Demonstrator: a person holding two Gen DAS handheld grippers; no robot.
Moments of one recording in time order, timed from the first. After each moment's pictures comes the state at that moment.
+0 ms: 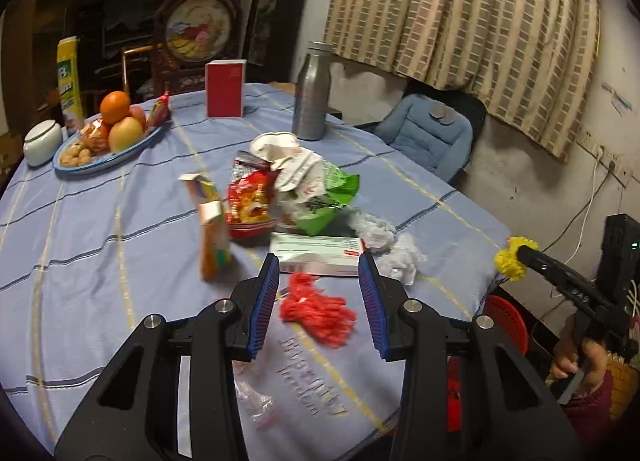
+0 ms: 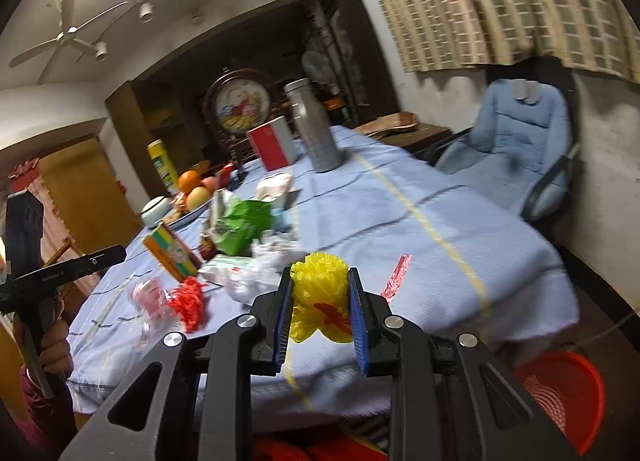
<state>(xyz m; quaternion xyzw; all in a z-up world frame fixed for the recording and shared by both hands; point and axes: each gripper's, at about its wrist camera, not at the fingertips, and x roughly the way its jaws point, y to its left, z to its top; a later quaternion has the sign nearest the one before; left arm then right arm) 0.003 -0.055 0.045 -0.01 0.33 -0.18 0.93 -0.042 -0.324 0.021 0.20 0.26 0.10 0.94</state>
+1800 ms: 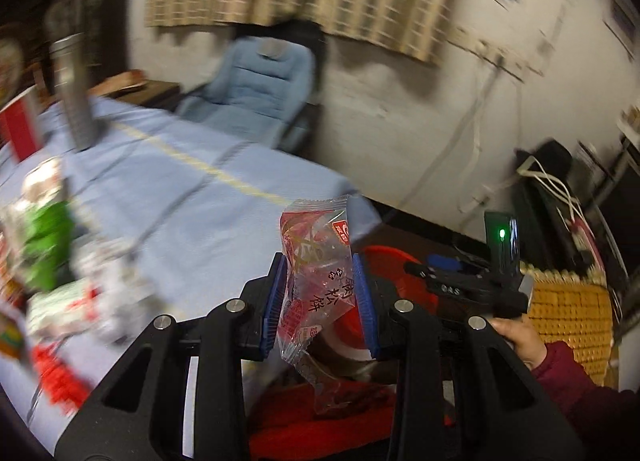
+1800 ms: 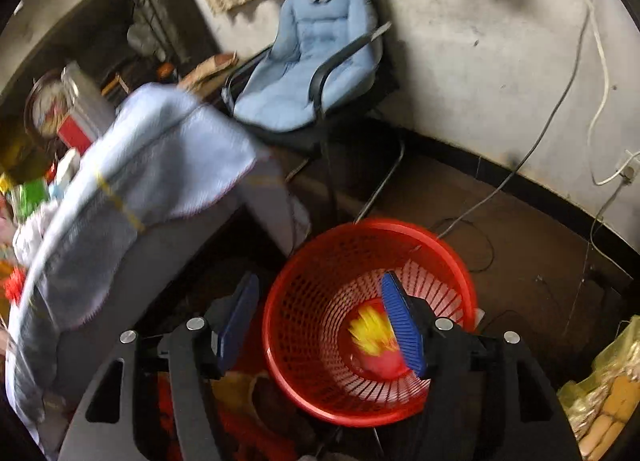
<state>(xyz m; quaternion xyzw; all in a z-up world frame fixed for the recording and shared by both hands) -0.006 -0.290 0.014 0.10 0.38 -0.43 0.81 -0.104 -0.474 -0.109 0.27 0.39 -0.16 0.87</state>
